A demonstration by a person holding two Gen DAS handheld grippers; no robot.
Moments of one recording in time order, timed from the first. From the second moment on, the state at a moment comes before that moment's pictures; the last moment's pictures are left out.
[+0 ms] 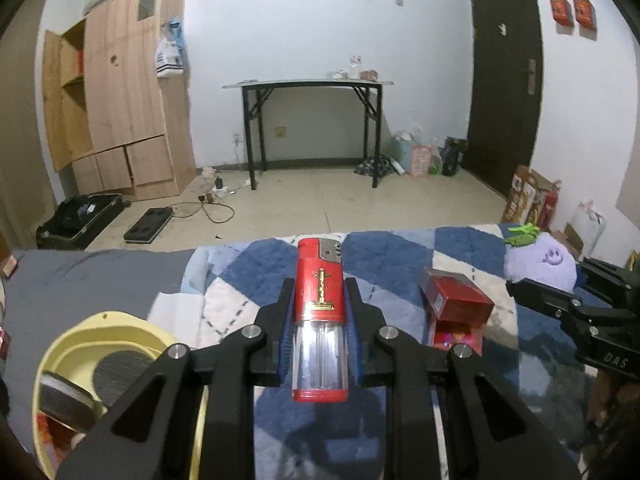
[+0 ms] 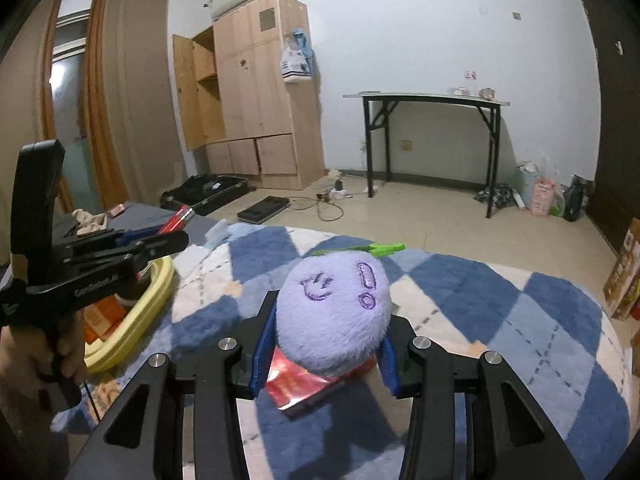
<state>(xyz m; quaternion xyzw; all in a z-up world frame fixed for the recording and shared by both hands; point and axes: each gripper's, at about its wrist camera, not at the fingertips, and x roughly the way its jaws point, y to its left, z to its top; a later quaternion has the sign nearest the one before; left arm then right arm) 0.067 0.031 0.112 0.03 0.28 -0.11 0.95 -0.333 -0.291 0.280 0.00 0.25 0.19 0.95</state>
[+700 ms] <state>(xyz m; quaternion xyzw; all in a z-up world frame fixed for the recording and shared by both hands) -0.019 0.255 0.126 -0.02 0.28 0.00 0.96 -0.299 -0.104 0.302 -0.11 0.24 0.41 0.87</state>
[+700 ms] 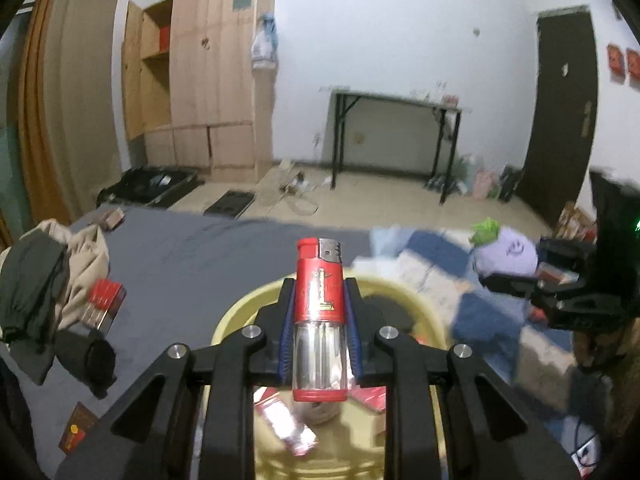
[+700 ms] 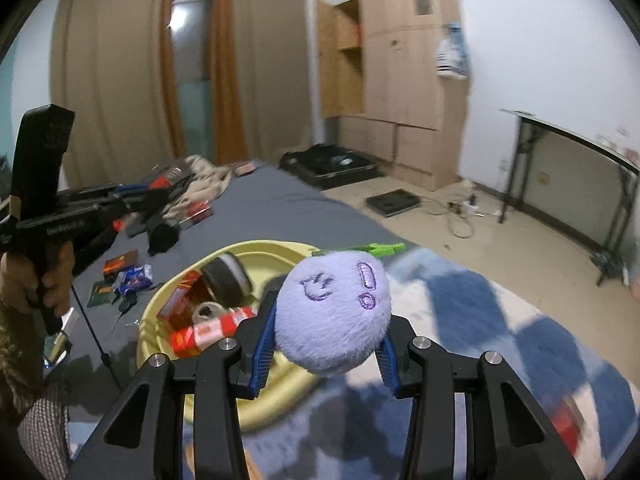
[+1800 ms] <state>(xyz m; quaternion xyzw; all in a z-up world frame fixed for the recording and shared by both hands) 0.015 0.267 0.059 -0.04 0.36 0.00 0.93 -0.251 0.013 0.252 -0.17 0.28 0.44 0.83</state>
